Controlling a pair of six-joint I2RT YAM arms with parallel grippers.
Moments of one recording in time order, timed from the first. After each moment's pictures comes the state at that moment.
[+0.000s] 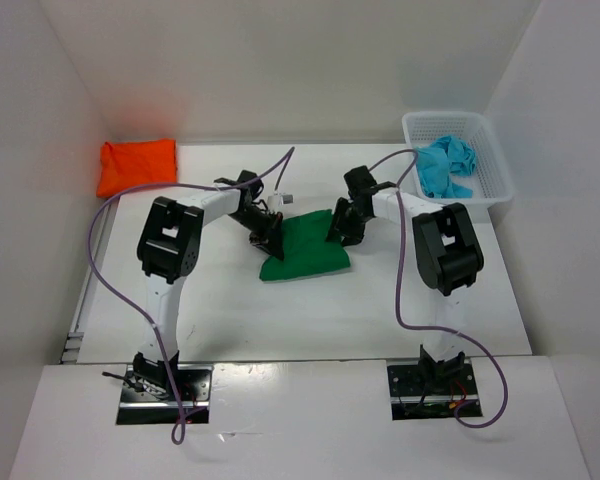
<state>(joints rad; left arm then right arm) -0.32 2.24 1.61 -0.79 0.77 0.10 0.35 2.00 1.37 -0.54 -0.20 0.69</state>
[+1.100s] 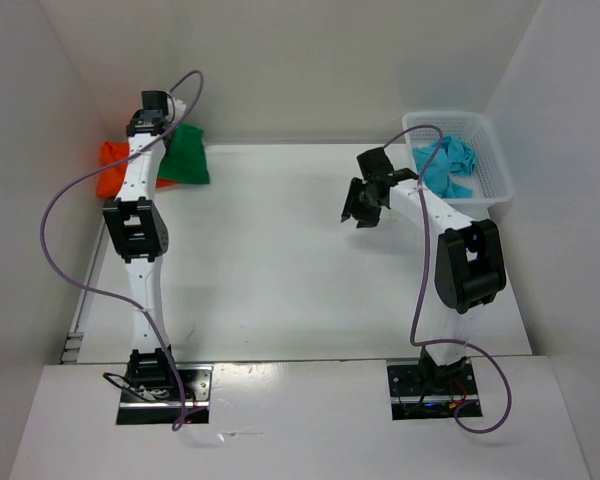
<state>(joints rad) 0.08 2.51 2.55 -0.79 -0.31 0.47 0.32 1.81 1.42 -0.66 -0.05 0.61</state>
